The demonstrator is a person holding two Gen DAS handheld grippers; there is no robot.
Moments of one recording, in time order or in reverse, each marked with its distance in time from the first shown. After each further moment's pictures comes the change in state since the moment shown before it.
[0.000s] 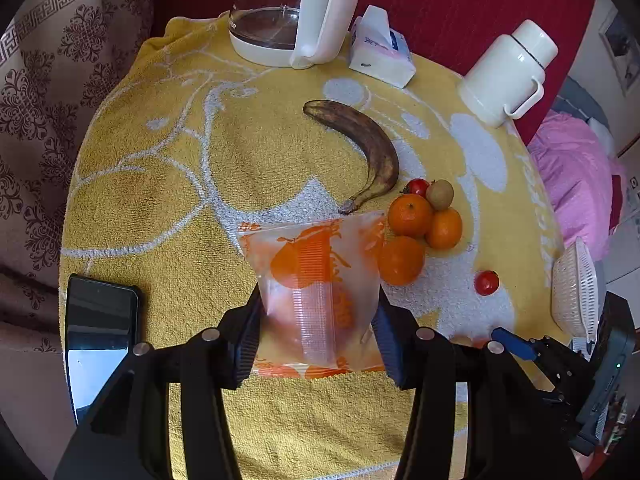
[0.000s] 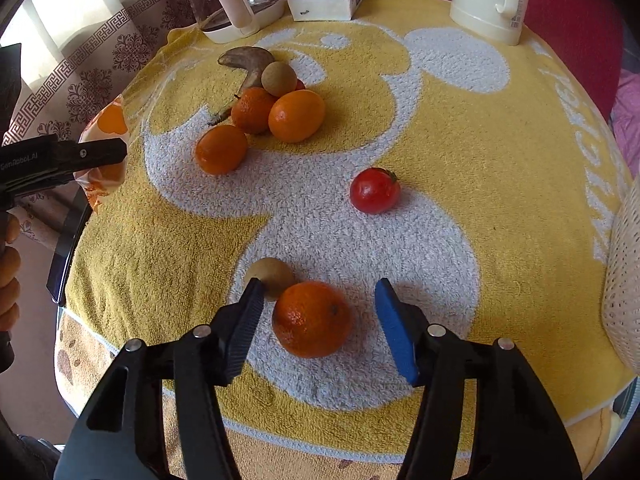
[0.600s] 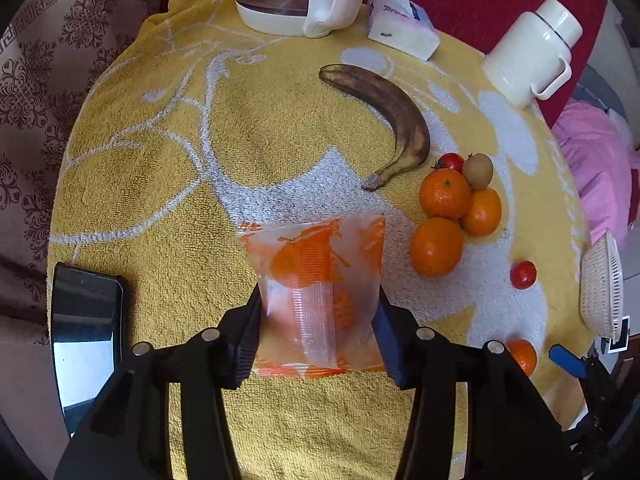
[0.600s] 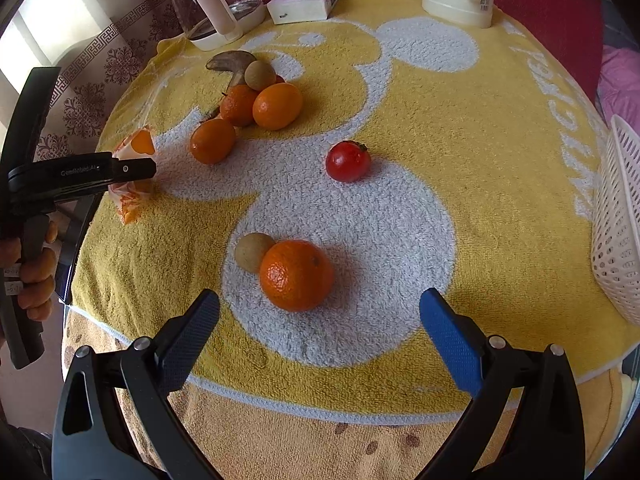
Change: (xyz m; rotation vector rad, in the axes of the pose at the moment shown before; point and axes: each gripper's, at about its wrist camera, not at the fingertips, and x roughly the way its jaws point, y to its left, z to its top) left arm 0.034 0.003 -0.006 0.001 0.050 0.074; right arm -0.014 -0.013 -0.024 0.090 -0.009 -0.015
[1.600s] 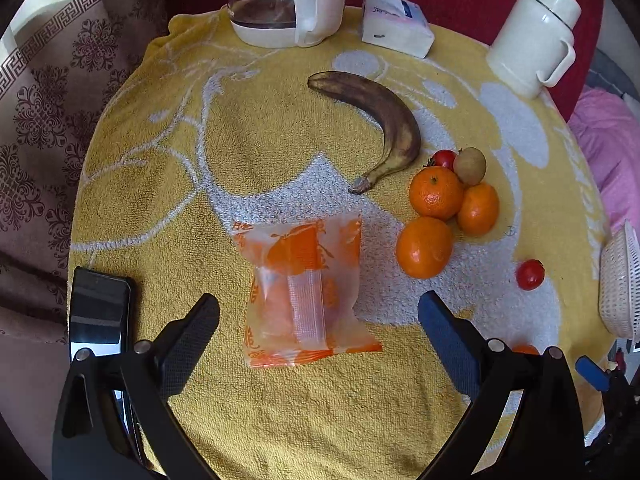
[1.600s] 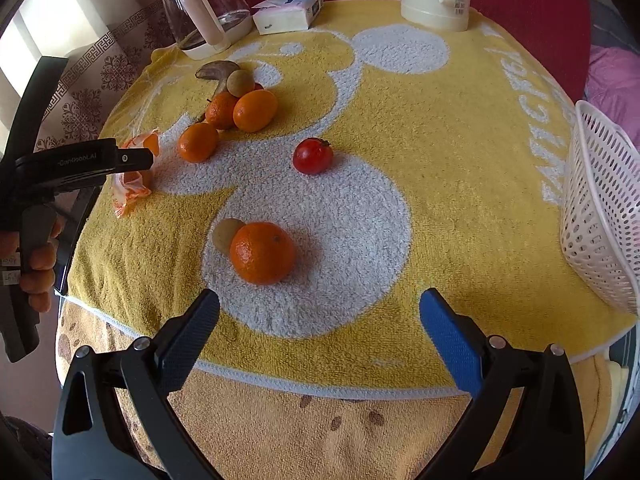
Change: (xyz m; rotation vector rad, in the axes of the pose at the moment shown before) left arm 0.003 -0.024 0.009 0.050 -0.020 0.122; right arm -0.021 -0.022 -0.017 0.015 -0.033 -0.031
